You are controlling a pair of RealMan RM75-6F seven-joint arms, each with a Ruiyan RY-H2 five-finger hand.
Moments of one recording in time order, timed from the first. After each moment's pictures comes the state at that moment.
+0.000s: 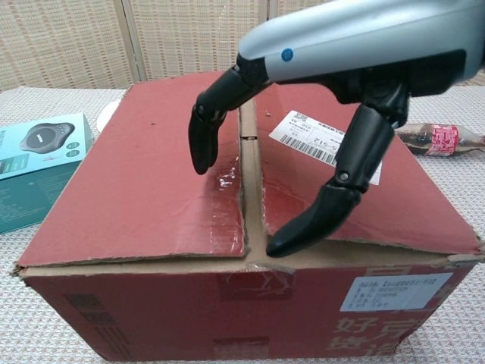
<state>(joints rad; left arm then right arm) -0.05 -1.10 -0.04 -1.67 1.43 1.49 0.14 0.87 -0.96 0.18 -2.25 -1.41 0.63 -0.26</state>
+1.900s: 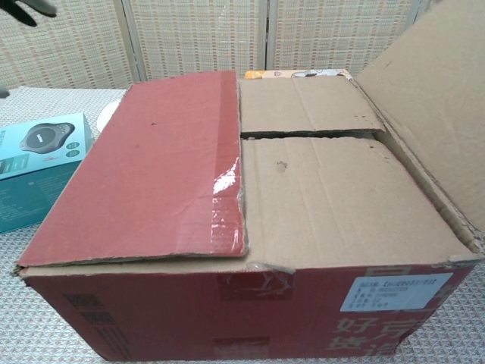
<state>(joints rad) -0.49 -0.98 -0.16 -1.74 1.72 1.20 -0.25 0.28 -0.54 -0.10 -2.09 -1.91 1.44 0.26</state>
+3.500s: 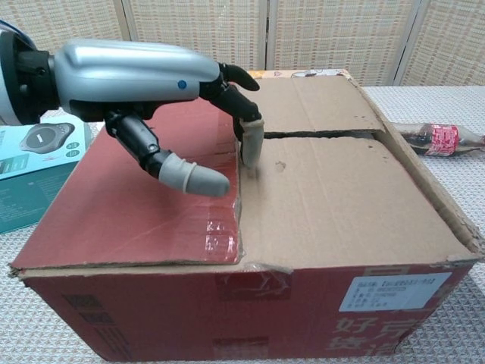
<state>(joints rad) -0.94 -1.18 -0.10 -1.84 1.76 0.84 -0.01 0.22 -0.71 -0.08 -1.81 -1.82 1.47 0.54</state>
